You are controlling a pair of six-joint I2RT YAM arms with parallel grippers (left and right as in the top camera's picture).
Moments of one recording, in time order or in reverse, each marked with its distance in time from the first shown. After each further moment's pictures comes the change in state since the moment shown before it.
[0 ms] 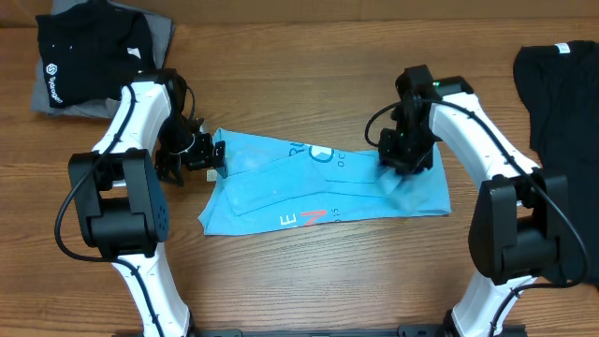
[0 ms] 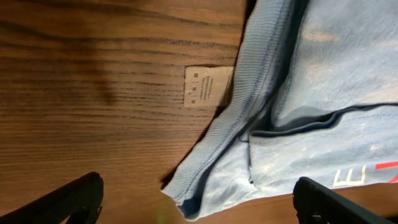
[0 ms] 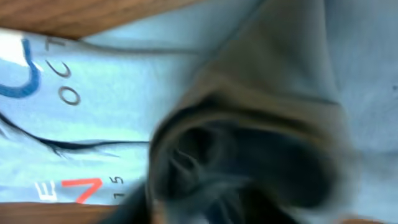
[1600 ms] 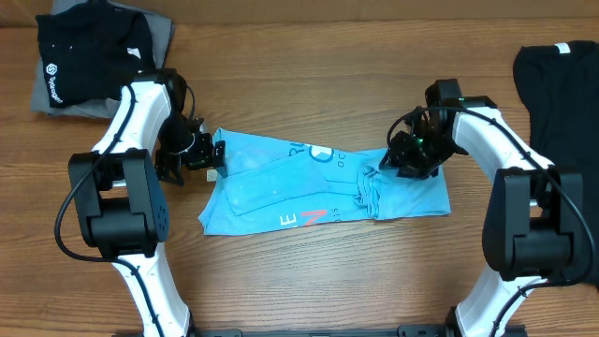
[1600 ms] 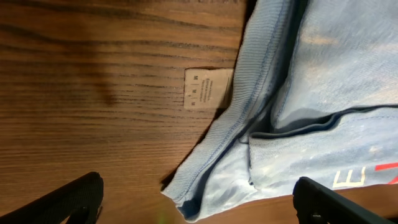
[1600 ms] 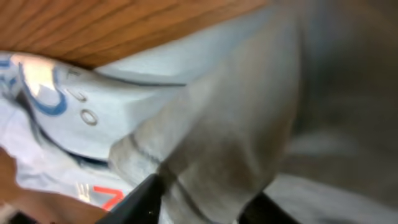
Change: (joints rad) left arm 0.000 0.000 0.001 0.004 0.000 0.000; right arm -0.136 0.000 -0.150 0.230 -0.250 -0.080
